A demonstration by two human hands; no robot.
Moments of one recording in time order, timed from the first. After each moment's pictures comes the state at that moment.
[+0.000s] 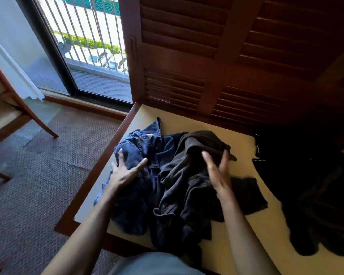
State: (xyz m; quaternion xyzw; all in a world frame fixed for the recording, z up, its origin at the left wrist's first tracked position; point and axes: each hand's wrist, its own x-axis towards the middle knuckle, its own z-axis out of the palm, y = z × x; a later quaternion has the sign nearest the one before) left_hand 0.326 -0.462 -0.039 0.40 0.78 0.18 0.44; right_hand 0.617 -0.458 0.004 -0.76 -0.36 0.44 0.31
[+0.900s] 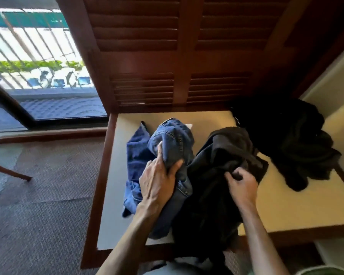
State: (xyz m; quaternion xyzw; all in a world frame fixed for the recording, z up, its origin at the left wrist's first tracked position) left_hand 0.375 -0.493 0.046 0.70 0.63 0.24 0.23; right_hand 0.605 -0.580 -0.001 -0.85 -0.36 0.13 0.36
